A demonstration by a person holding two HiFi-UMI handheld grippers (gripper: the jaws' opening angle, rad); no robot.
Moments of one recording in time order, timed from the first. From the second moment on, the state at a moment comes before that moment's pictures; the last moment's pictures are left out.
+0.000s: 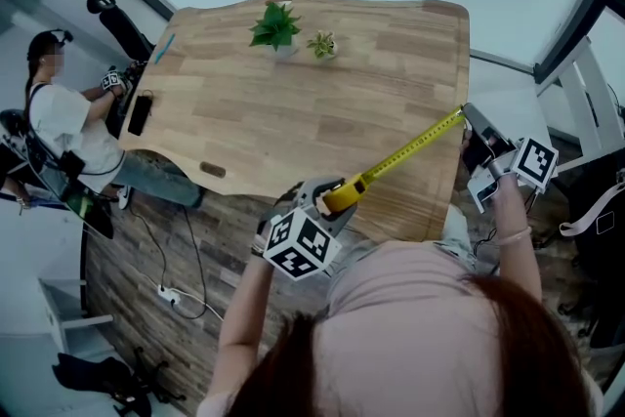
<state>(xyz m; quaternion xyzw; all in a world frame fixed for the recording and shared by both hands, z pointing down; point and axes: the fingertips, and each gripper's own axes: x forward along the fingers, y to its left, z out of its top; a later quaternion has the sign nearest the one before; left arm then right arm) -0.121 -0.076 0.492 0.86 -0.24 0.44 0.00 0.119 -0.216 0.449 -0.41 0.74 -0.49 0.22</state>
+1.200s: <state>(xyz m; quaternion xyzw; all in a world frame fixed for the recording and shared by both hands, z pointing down) -0.100 -0.094 0.482 0.87 -0.26 0.41 -0.01 0.069 -0.208 0.446 -0.37 0.79 -0.45 0.16</state>
